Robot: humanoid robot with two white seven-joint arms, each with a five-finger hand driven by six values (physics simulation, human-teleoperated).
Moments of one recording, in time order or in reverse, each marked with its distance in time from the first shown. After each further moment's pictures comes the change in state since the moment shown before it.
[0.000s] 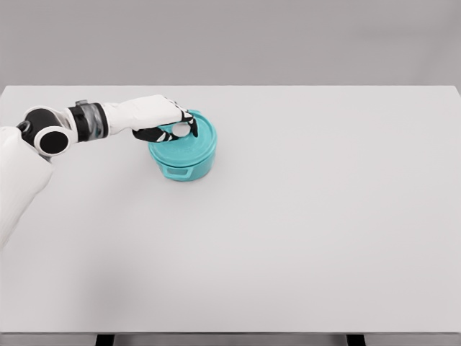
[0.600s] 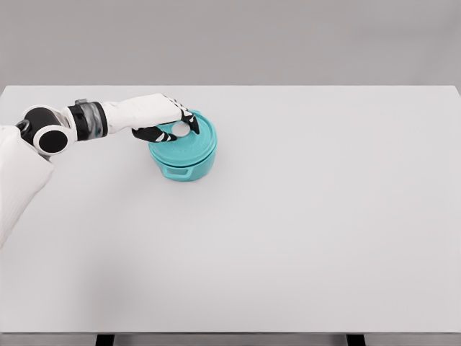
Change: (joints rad) left arm -0.003 0.000 0.000 -0.001 0.000 0.000 0.000; right arm 0.000 0.000 0.000 0.000 0.000 0.000 0.000
